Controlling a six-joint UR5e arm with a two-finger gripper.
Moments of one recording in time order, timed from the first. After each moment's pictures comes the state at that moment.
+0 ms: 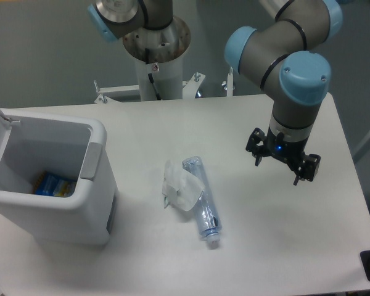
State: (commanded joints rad) arm 2.63 -1.96 -1.43 -1.21 1.56 1.24
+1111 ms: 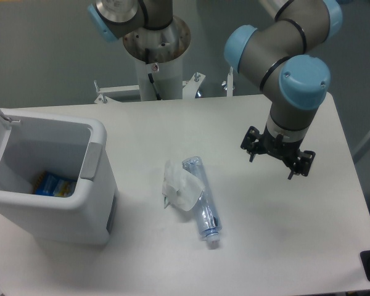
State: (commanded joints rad) arm 2.58 -1.95 -1.45 -1.28 1.57 1.01
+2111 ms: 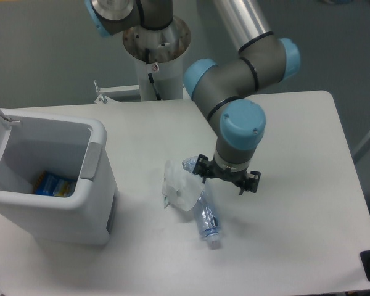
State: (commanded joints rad) arm 2.44 -1.99 -1.57 -1.19 1.56 0.83
